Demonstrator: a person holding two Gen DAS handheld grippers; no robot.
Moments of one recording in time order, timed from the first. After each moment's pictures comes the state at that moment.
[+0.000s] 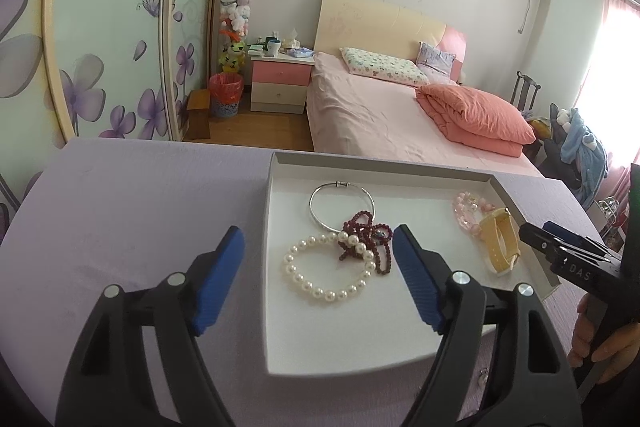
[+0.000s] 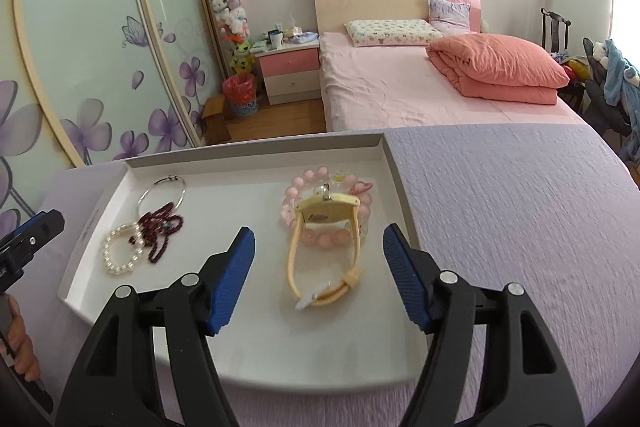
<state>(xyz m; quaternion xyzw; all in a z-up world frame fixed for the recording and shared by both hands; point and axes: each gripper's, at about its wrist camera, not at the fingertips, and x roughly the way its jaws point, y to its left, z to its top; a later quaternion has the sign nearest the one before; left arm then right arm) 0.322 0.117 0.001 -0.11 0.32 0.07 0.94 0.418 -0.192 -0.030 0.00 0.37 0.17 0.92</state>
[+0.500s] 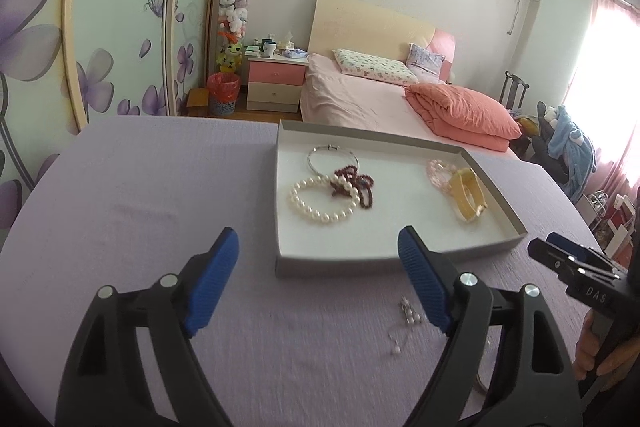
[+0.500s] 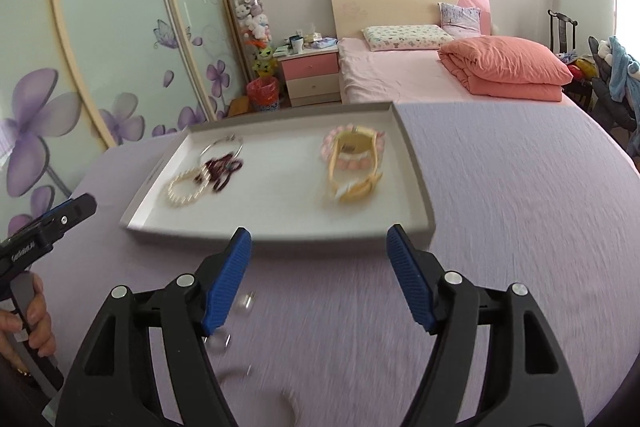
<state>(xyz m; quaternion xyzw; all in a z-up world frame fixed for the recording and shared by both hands) 0.230 0.097 0.008 -0.12 0.32 0.05 0.94 0.313 -0.207 -0.022 0.01 0.36 0.21 0.91</state>
